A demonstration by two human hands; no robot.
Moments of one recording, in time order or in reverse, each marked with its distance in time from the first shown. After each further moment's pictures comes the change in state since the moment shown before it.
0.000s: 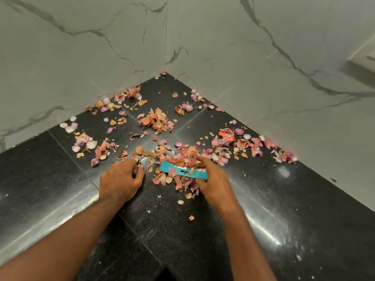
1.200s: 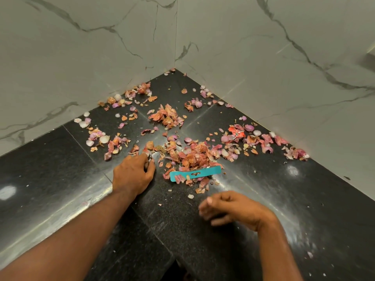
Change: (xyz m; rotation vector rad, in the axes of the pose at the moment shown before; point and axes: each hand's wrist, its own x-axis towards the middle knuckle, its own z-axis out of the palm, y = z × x) left_hand 0.001 0.001 0.001 0.021 -0.004 0.015; right_hand -0.040 0.043 -0.025 0.494 -0.723 0.263
